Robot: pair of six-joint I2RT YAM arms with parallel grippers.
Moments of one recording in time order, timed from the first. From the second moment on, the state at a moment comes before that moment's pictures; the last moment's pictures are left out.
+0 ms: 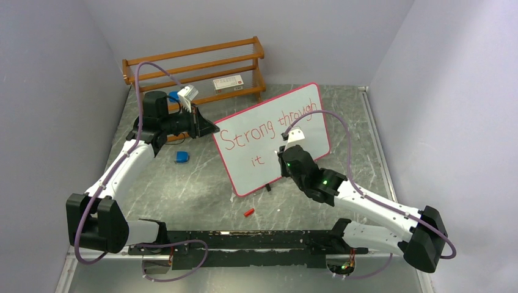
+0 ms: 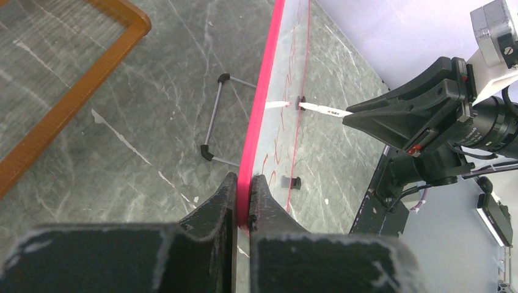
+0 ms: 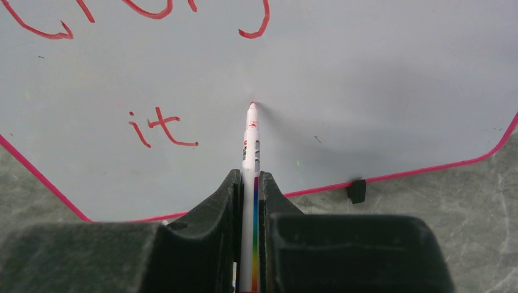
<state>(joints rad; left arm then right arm) -0.18 1.30 1.00 -0.16 0.86 -0.19 0.90 1.03 0.72 -0.25 0.51 0.31</state>
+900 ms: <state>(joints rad) -0.18 1.30 1.01 -0.16 0.86 -0.19 0.90 1.06 0.72 -0.22 0.52 0.29</state>
